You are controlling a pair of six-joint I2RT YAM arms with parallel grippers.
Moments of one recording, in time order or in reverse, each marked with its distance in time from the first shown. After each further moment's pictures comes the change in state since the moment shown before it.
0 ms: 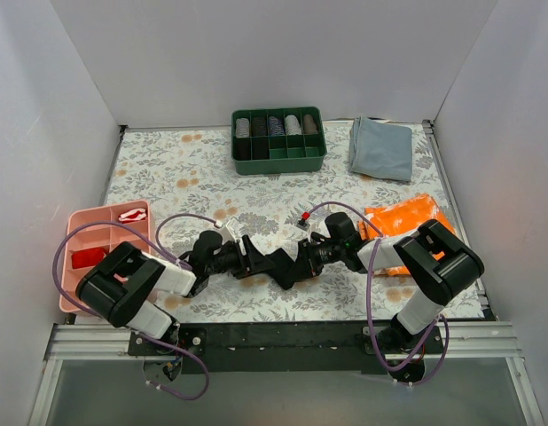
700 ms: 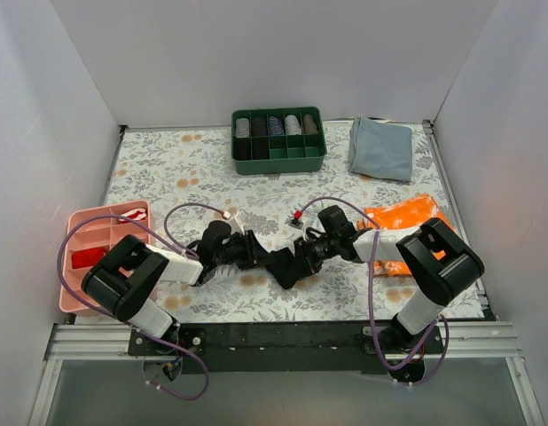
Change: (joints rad) left arm -0.013 0.058 0.127 -0.119 -0.038 0.073; right arm 0.005 -0.002 0.122 -0.290 0.010 -0.184
